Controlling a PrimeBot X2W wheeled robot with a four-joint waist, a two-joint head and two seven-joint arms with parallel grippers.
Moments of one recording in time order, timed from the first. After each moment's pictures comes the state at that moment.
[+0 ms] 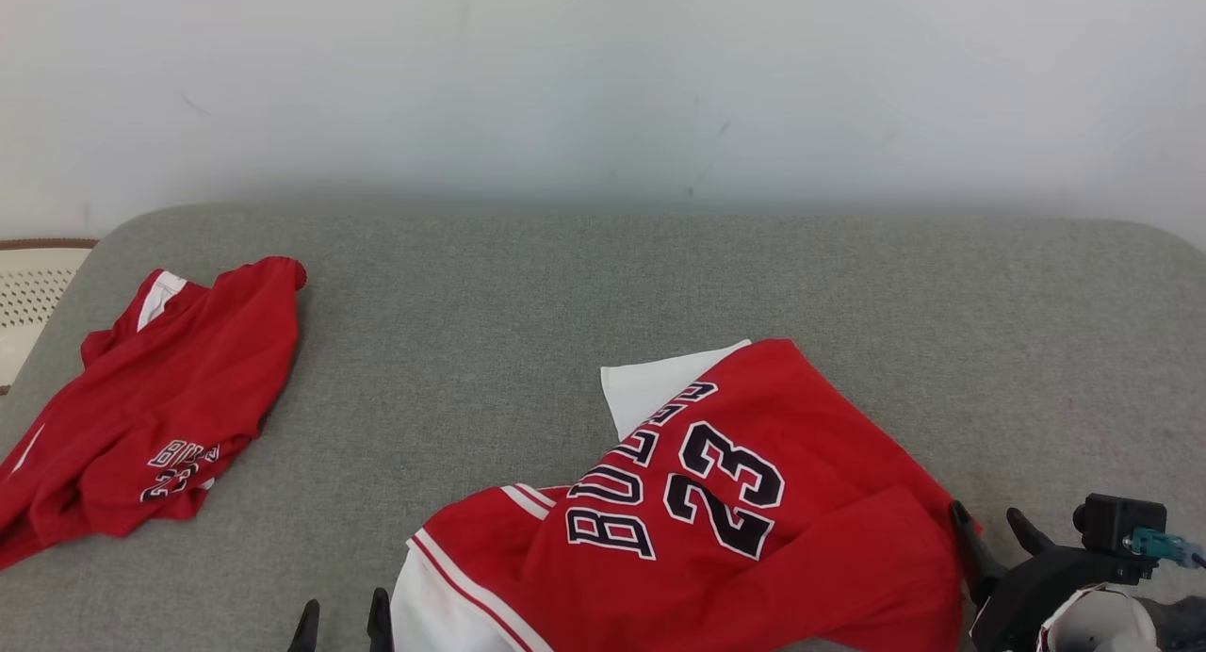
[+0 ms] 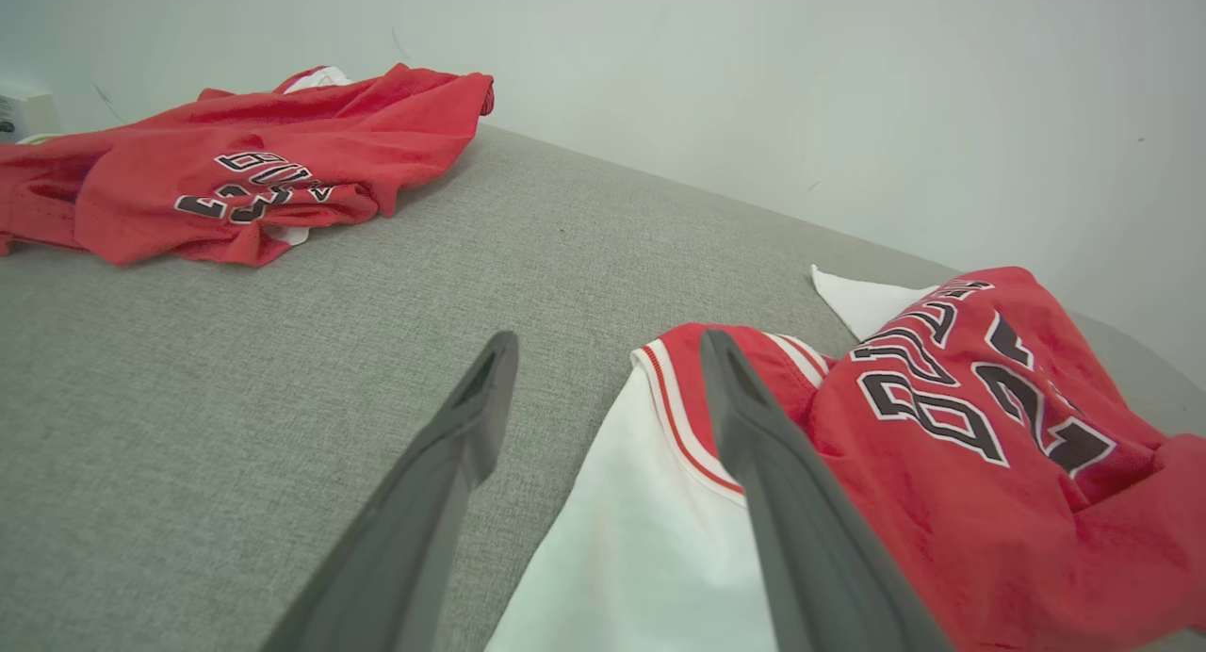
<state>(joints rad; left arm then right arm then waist) 0.05 0.05 -0.13 0.09 -0.31 0.09 -0.26 -0.25 -0.35 0.30 0.54 0.57 0.13 -0.02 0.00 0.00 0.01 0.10</state>
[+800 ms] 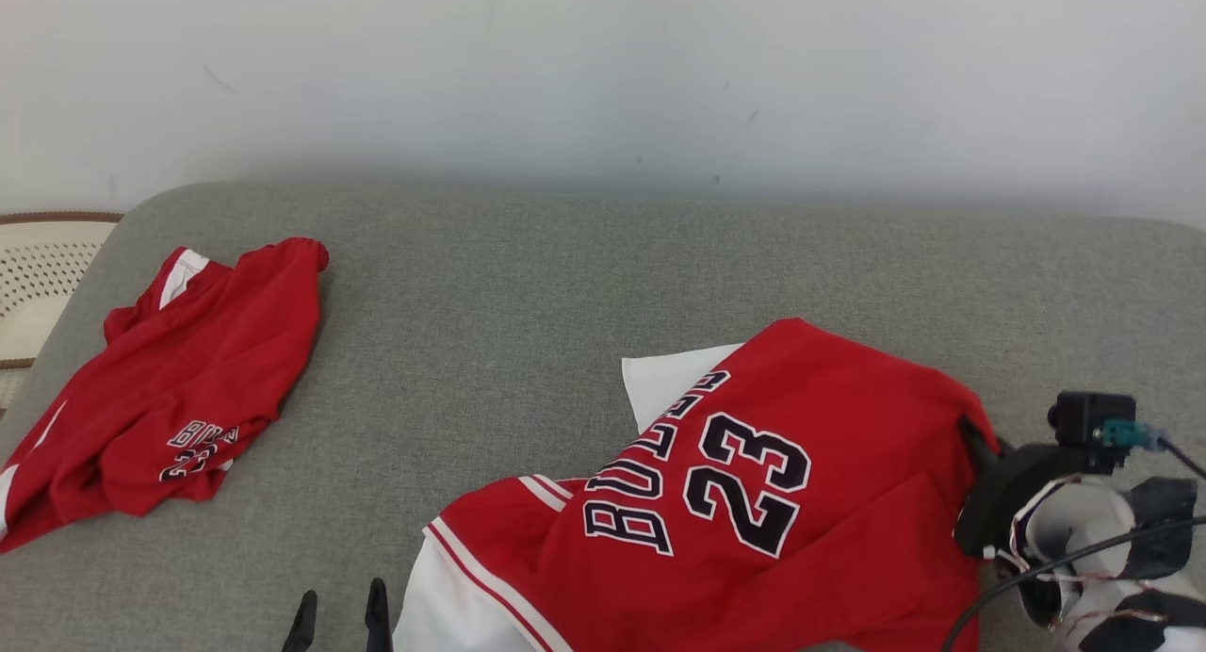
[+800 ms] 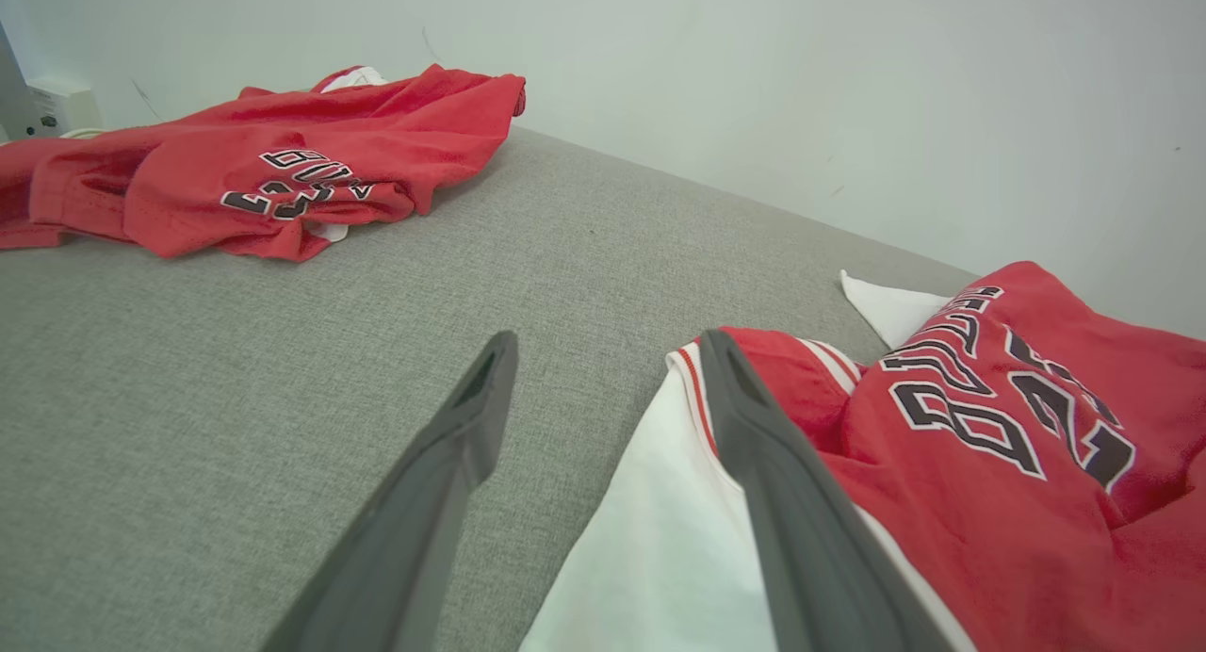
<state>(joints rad) 0.03 0.05 -0.12 0.09 -0.31 0.10 -0.26 -0.53 -0.36 0.46 0.83 0.61 0.13 -0.04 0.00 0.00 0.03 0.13</state>
